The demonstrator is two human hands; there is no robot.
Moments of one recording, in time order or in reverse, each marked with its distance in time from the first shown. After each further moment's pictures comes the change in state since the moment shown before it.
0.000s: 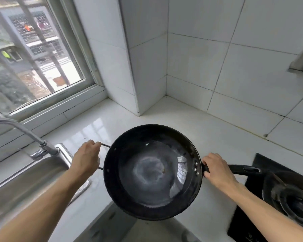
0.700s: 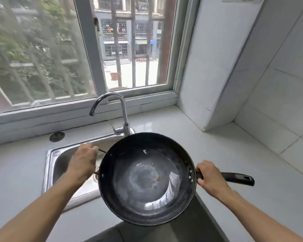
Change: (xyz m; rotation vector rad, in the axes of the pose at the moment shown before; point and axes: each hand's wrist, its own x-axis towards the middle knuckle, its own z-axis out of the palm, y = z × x) left_hand -0.195 -0.237 -0.038 -0.020 0.066 -0.421; right_hand 0.038 -0.275 0.049 -0.089 -0.076 -0.417
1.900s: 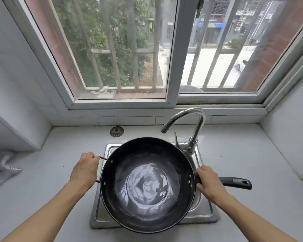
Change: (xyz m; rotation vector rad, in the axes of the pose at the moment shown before) left_hand 0.001 -0.227 0.040 0.122 -0.160 -0.467; right_hand 0.229 -0.195 0.106 0.026 -0.243 -0.354
